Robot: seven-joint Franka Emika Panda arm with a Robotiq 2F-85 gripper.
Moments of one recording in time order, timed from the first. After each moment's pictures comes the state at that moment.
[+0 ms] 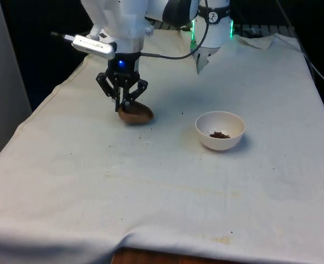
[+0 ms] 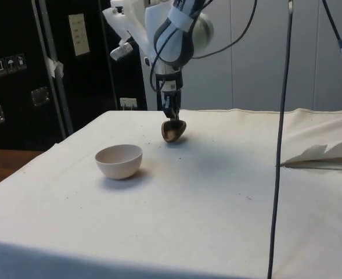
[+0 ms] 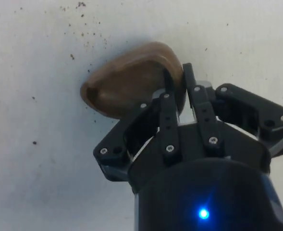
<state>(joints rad) -0.05 0.51 -0.28 -2.07 -0.05 2.65 -0.31</state>
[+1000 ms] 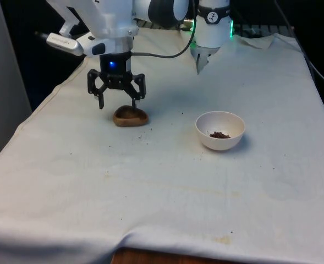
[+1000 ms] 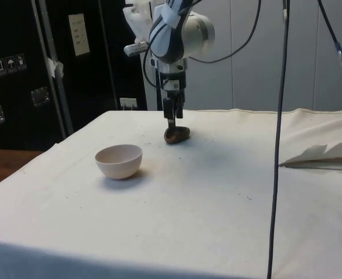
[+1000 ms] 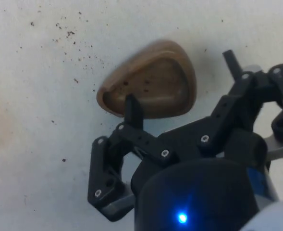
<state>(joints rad) -0.06 0.54 -0.31 -2.04 0.22 2.63 -0.55</state>
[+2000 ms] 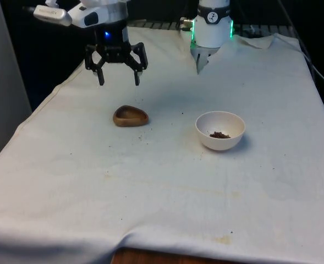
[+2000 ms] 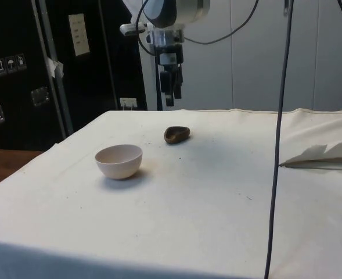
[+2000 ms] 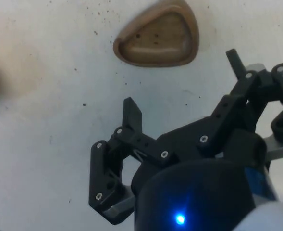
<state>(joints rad) -0.06 0.41 -0.33 -1.99 0.21 2.36 -0.58</state>
